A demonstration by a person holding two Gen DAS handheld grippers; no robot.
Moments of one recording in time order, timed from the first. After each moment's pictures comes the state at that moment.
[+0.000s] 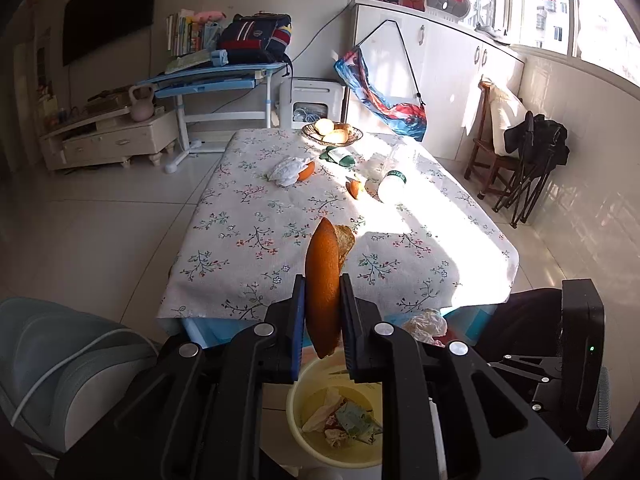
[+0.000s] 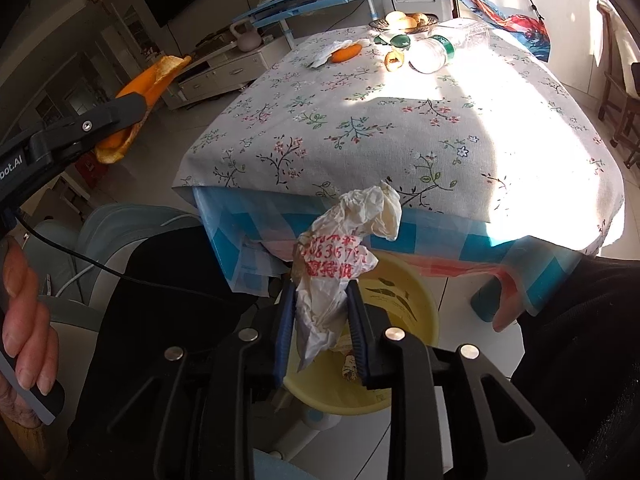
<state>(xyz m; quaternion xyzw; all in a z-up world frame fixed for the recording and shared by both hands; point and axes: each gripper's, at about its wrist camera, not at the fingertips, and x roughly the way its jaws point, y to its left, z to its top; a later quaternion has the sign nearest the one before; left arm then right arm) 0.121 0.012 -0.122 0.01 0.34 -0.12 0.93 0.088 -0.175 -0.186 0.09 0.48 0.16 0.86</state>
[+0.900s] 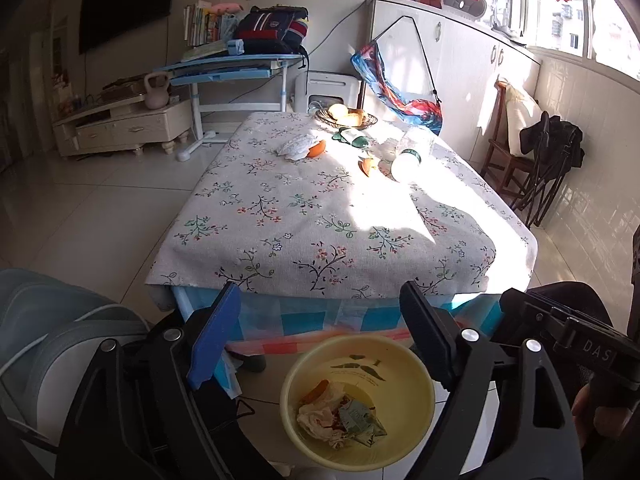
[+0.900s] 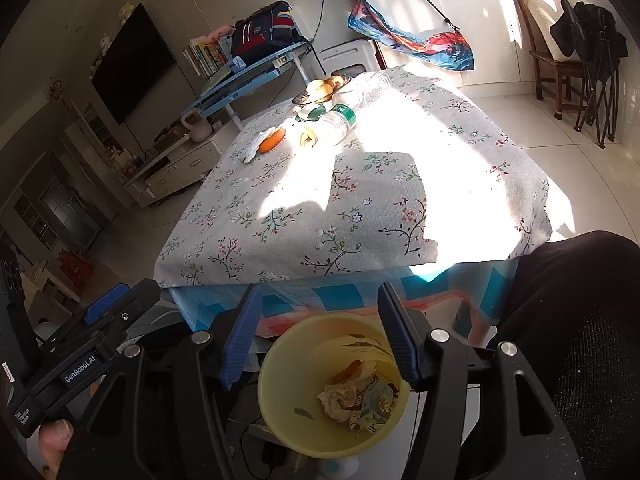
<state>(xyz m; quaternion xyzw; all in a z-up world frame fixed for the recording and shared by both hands) 0.114 0.008 -0.164 -0.01 0.33 -0.08 0.94 0.071 -0.233 -0.163 0.20 0.37 0.06 0.90</state>
